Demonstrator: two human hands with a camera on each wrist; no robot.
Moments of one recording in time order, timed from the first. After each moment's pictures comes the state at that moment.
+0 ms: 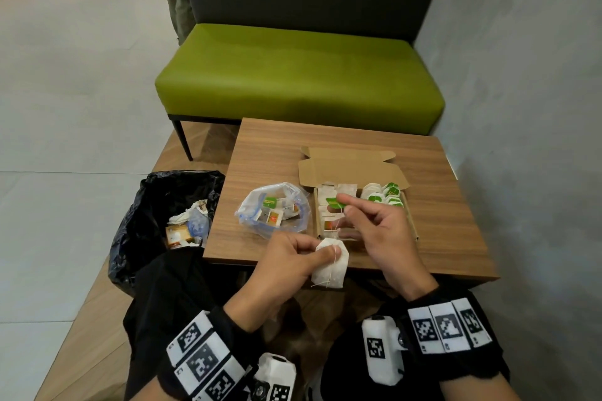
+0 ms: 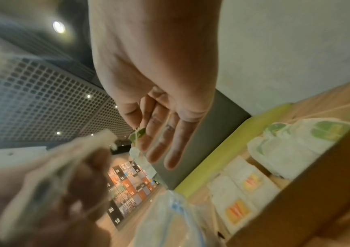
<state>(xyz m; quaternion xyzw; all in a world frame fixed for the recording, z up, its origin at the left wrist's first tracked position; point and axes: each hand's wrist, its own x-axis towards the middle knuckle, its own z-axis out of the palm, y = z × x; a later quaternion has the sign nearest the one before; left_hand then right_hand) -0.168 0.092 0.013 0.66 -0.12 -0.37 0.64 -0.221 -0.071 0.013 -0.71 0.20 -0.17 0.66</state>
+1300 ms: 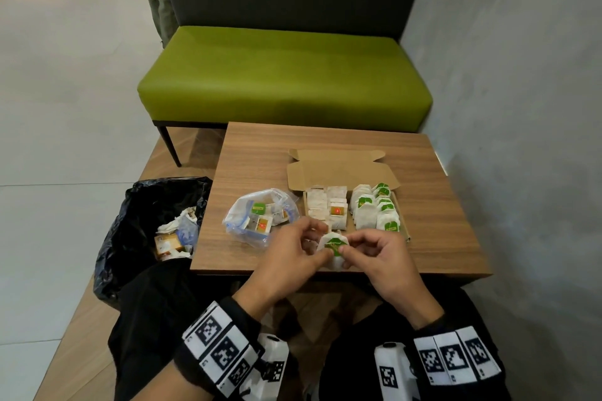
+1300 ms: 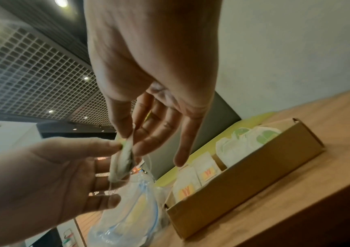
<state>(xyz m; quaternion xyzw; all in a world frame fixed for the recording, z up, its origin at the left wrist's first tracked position) -0.142 0.064 -0.010 0.76 -0.27 -0.28 0.53 -0.248 -0.085 -0.012 -0.75 0.19 -0.13 0.62</state>
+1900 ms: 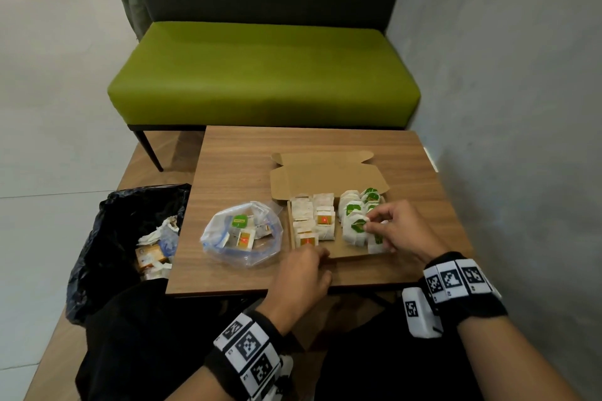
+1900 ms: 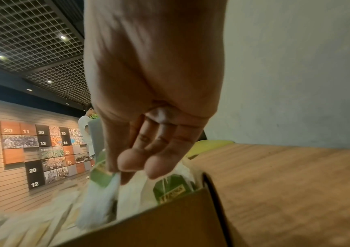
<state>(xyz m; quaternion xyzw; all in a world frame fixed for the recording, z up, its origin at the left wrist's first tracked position) -0.145 0.015 -0.045 0.86 -0.37 -0.21 0.28 -0.206 -0.201 -0.033 -0.85 0.32 0.02 0.43</state>
